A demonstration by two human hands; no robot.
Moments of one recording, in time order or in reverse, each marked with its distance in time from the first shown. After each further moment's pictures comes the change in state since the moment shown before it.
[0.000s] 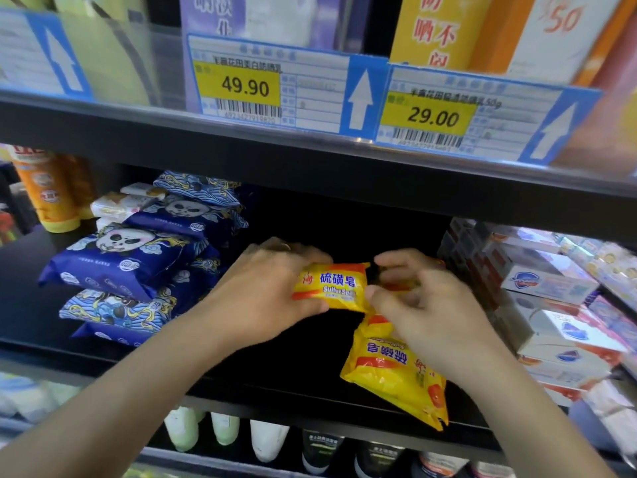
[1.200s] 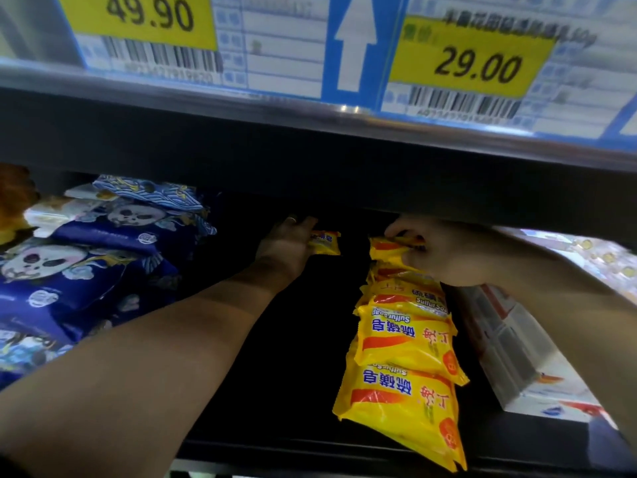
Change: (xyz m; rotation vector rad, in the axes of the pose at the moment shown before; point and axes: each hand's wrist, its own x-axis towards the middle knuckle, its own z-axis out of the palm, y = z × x) left_hand 0.172 -0.084 0.101 -0.027 -0.097 -0.239; right_hand 0.113 0.020 -0.049 -0.602 -0.373 0.129
